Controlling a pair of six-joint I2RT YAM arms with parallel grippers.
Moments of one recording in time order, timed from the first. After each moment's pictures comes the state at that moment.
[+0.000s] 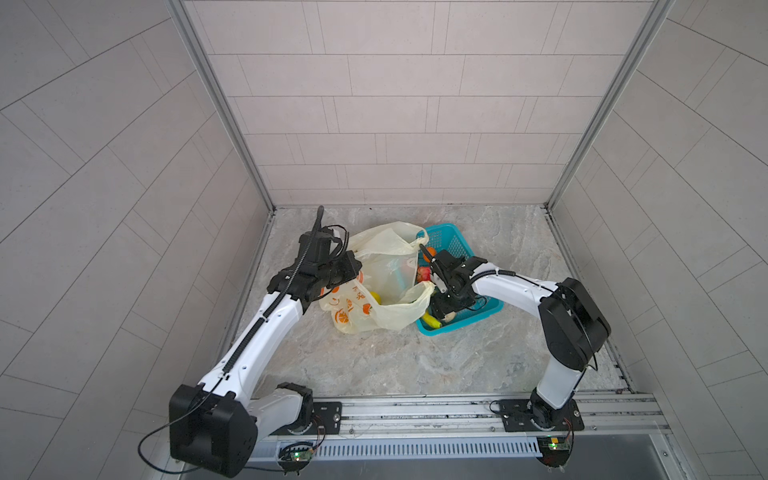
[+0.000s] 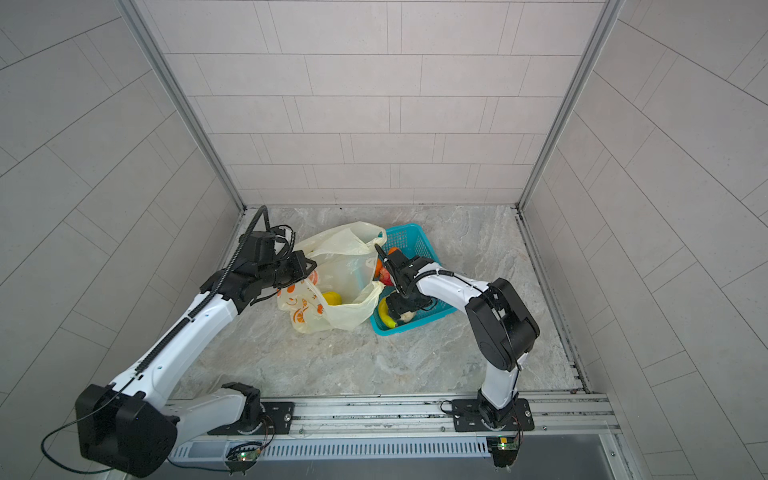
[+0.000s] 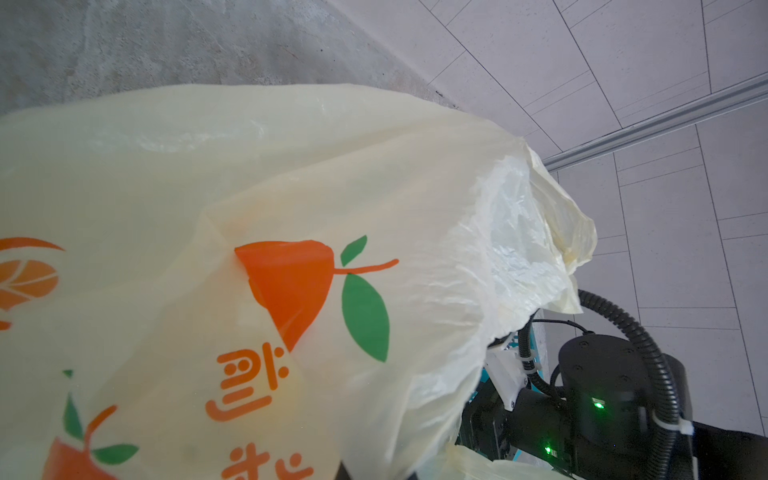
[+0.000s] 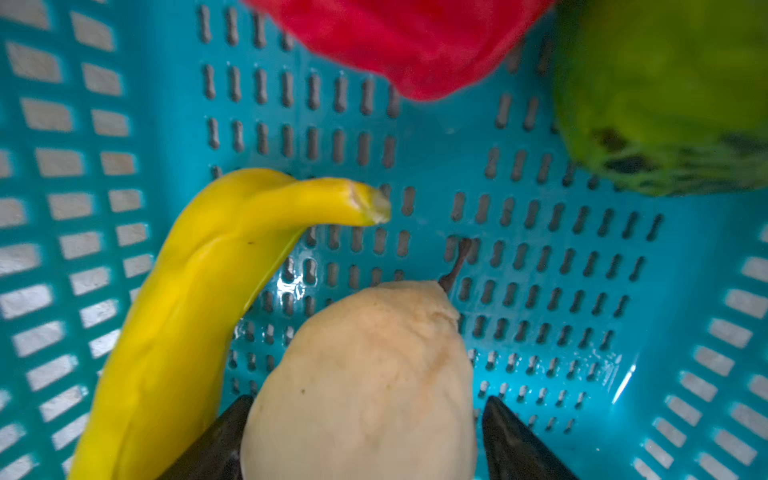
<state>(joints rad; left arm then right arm) -0.25 1.17 0.99 -0.51 0.32 -0.65 0.60 1.77 1.20 -0.83 -0.01 0.23</state>
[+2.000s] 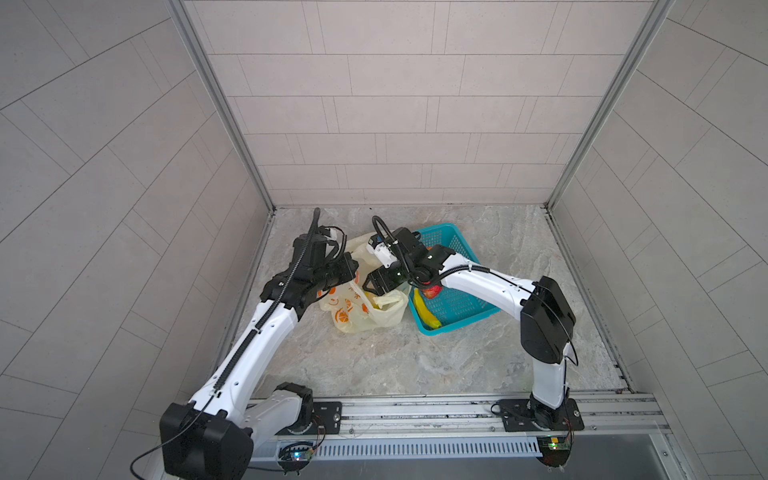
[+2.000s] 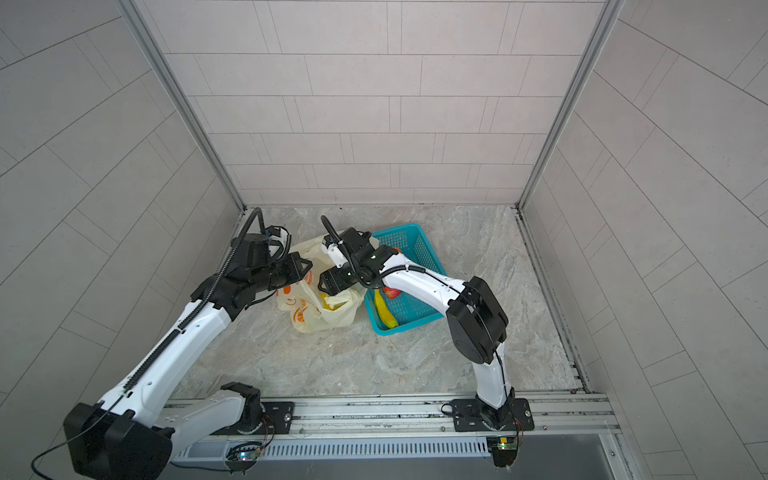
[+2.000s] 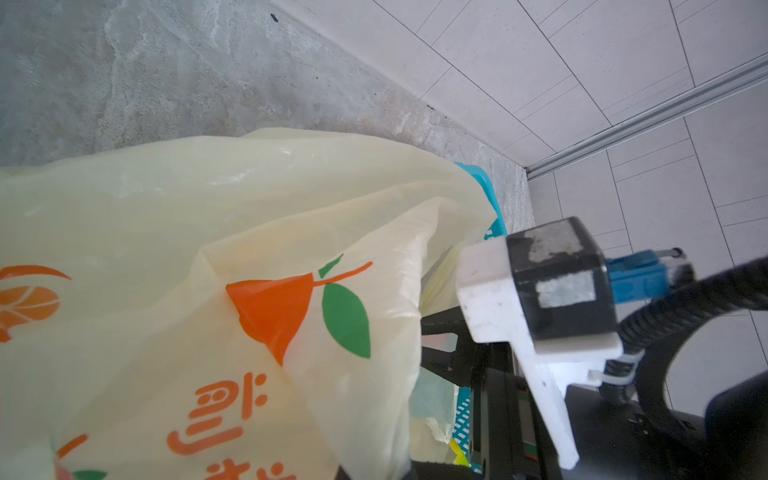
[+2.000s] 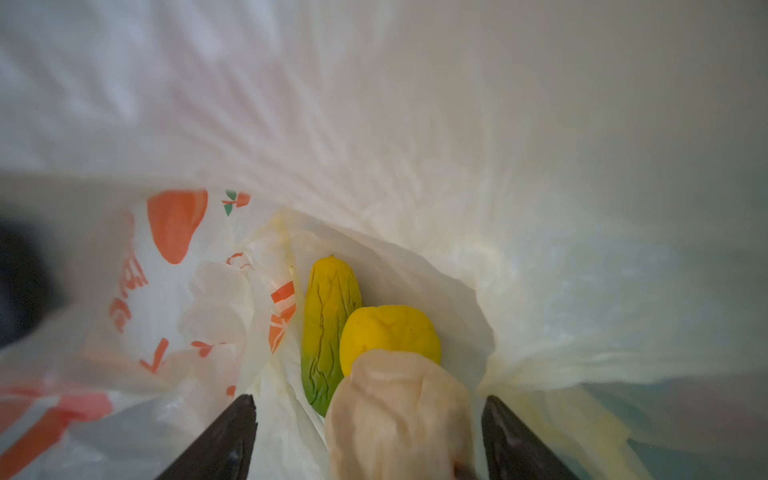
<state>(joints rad) -0.25 1.10 0.98 -0.53 0.28 -0.60 0.80 1.92 1.63 -0.54 -0.23 0.23</state>
